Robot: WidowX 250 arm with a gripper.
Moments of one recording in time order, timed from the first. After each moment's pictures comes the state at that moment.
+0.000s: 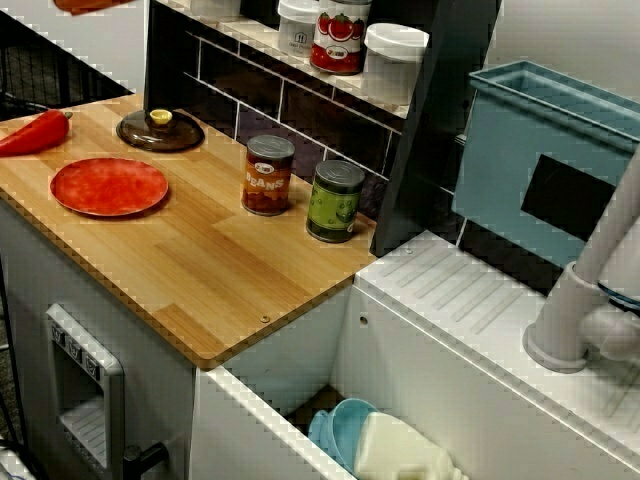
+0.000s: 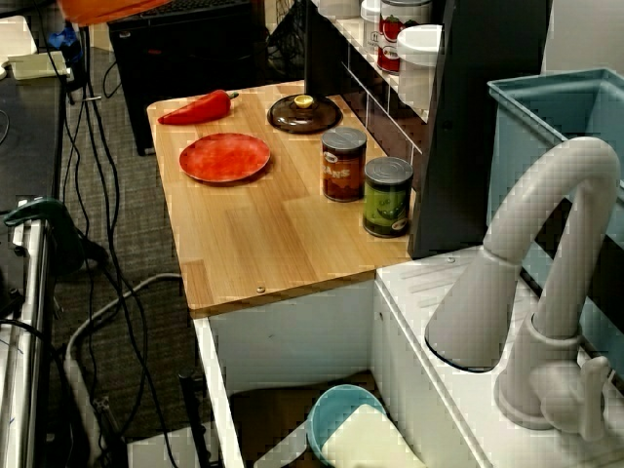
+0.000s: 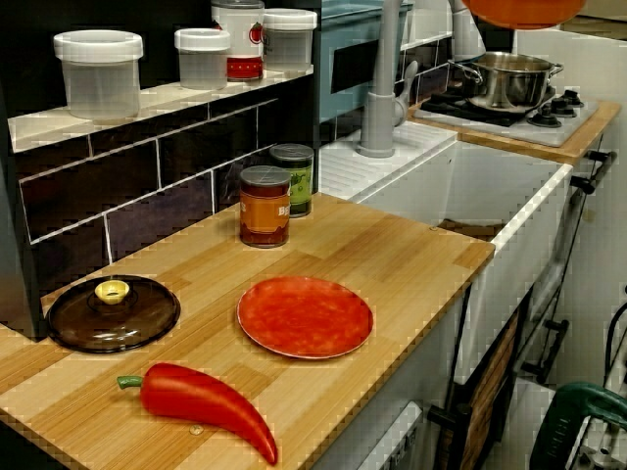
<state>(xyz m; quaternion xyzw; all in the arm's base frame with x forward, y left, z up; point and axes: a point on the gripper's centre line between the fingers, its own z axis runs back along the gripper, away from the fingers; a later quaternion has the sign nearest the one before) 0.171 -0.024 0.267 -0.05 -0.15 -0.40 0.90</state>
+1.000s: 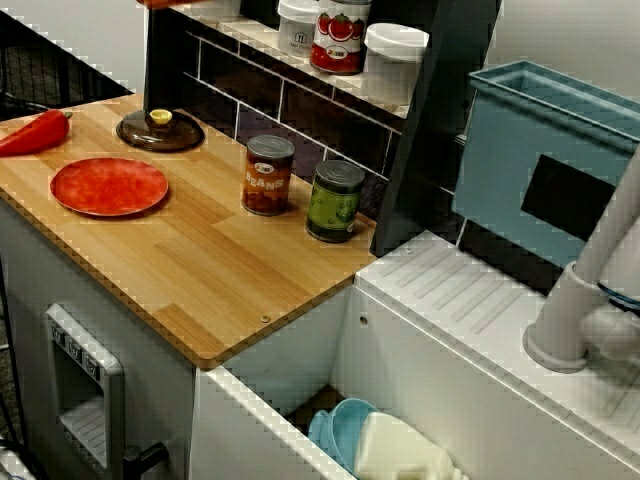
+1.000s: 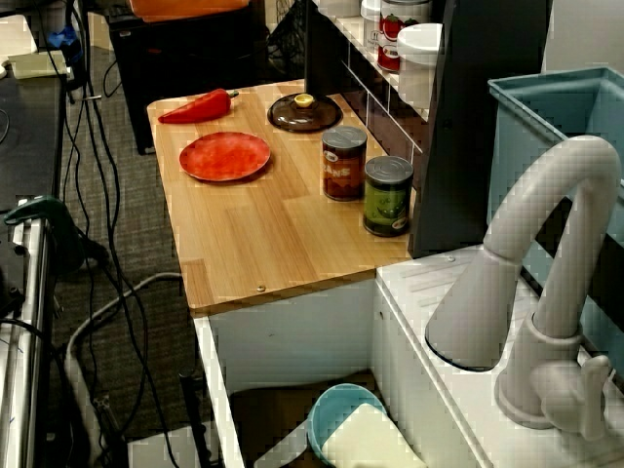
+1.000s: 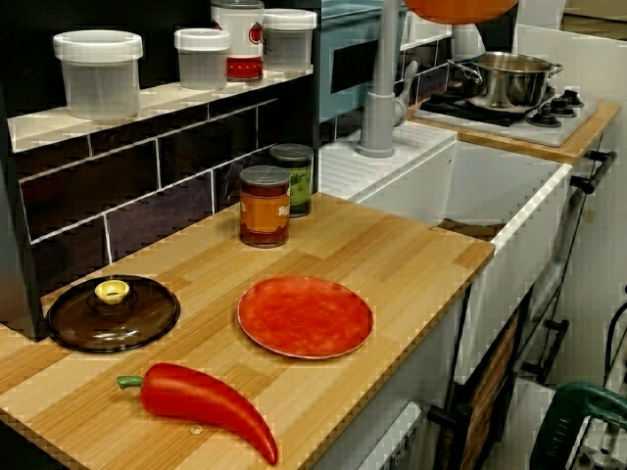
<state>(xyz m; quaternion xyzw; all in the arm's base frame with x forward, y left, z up) 0.219 -0.040 0.266 -0.08 -0.08 -0.40 0.91</state>
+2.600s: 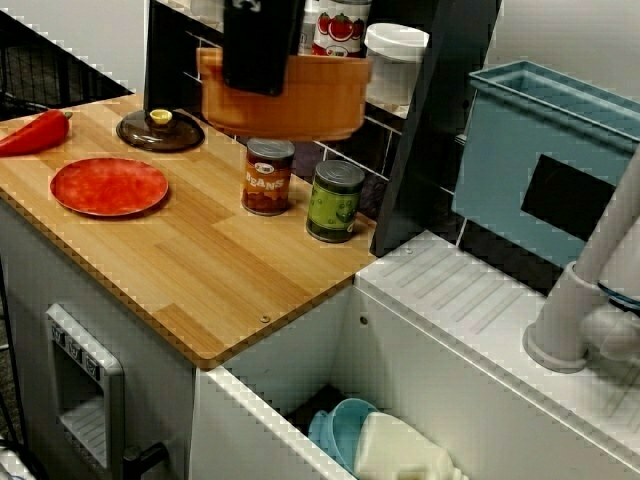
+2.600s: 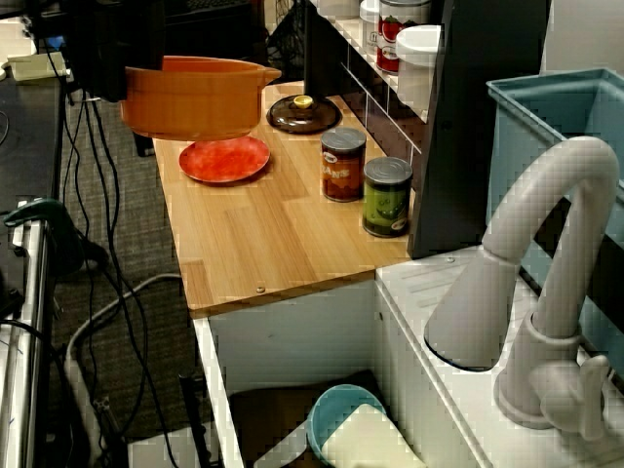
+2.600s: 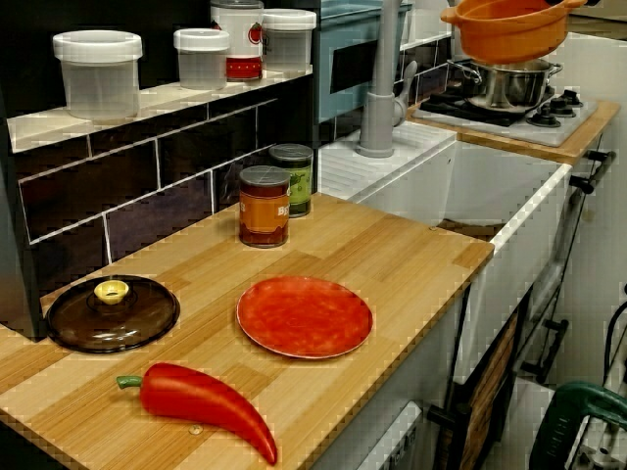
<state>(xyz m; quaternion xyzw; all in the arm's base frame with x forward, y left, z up) 0.204 -0.126 0.231 -0.07 0.01 -0.46 0.88</state>
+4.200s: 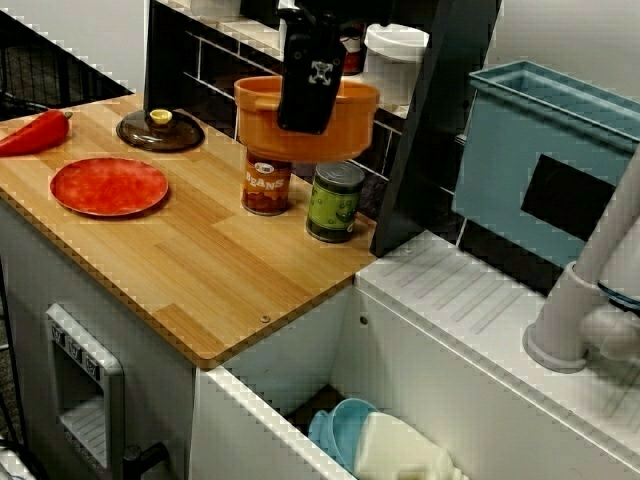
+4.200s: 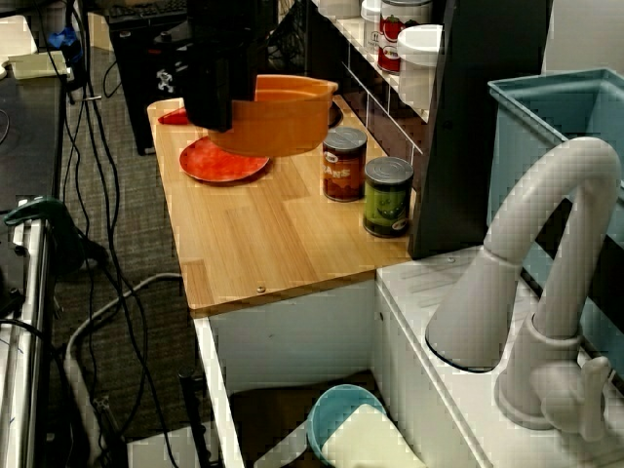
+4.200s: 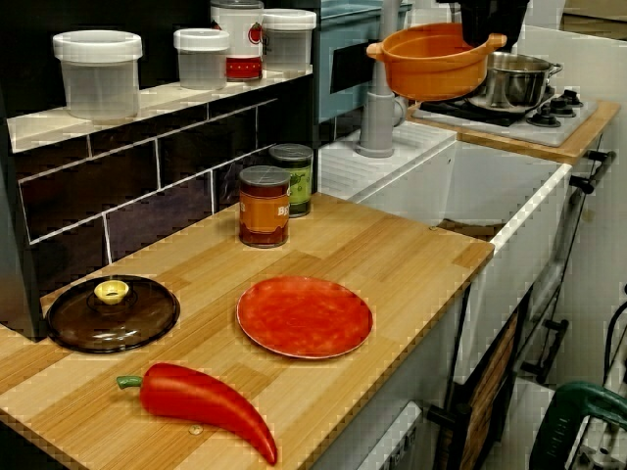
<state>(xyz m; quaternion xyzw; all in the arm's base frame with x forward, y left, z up) 0.260 -0.102 0.193 -0.03 0.00 -0.38 0.92</state>
